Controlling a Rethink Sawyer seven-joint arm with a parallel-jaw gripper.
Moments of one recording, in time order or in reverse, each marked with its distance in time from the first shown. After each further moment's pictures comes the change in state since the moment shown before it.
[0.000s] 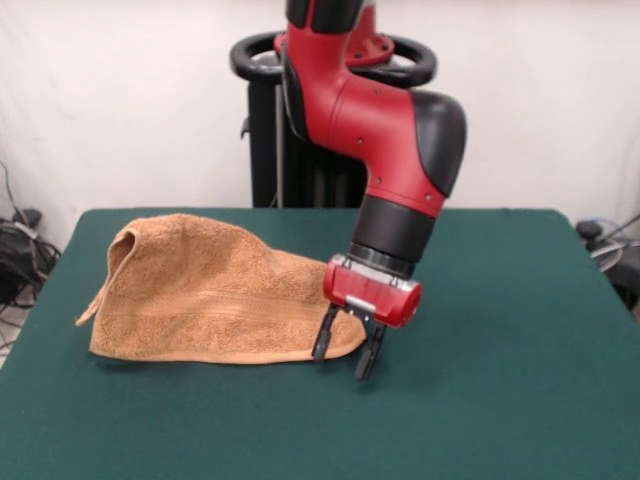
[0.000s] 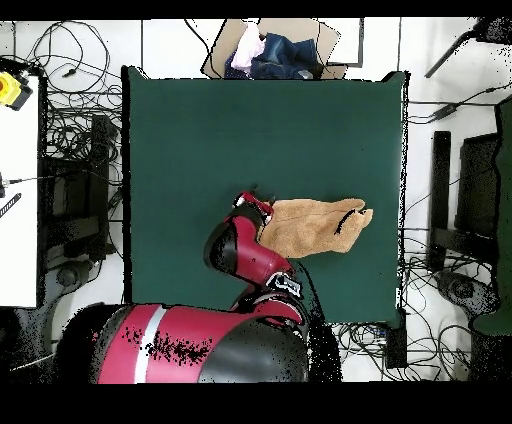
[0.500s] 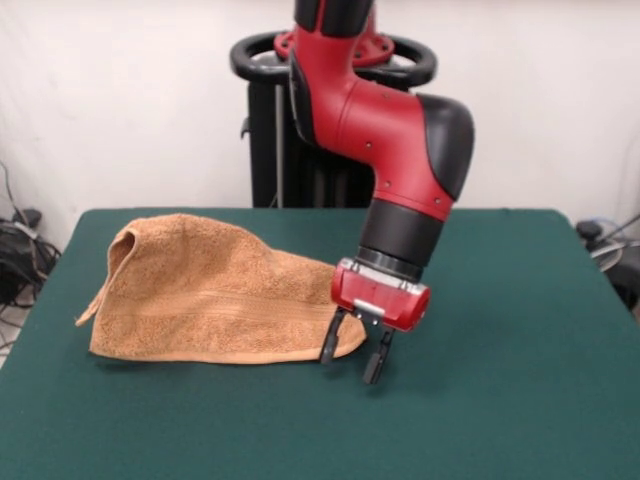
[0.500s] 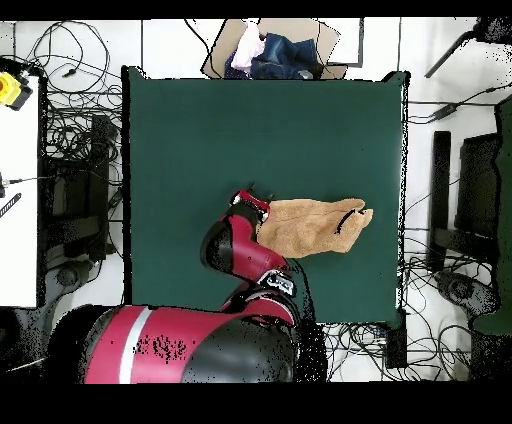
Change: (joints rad) arm 0.036 0.010 -0.022 -0.017 0.000 0.000 0.000
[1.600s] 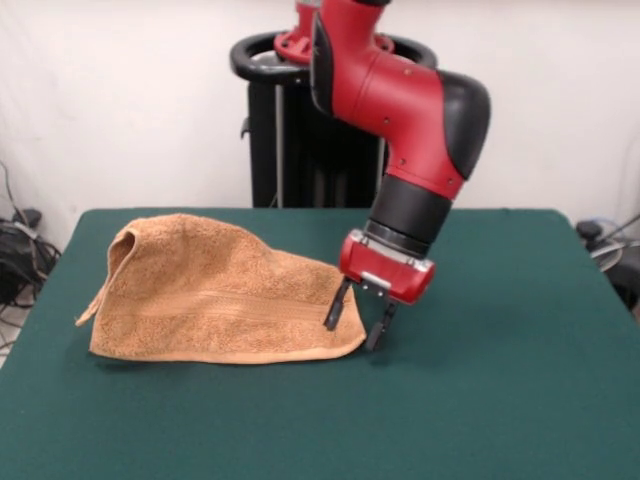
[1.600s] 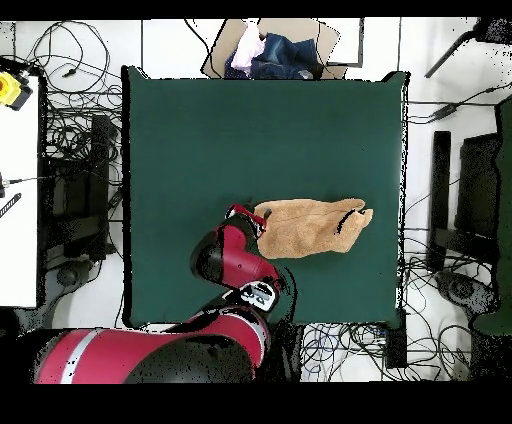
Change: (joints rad) arm 0.111 -0.017 -0.101 0.041 0.044 0.145 0.000
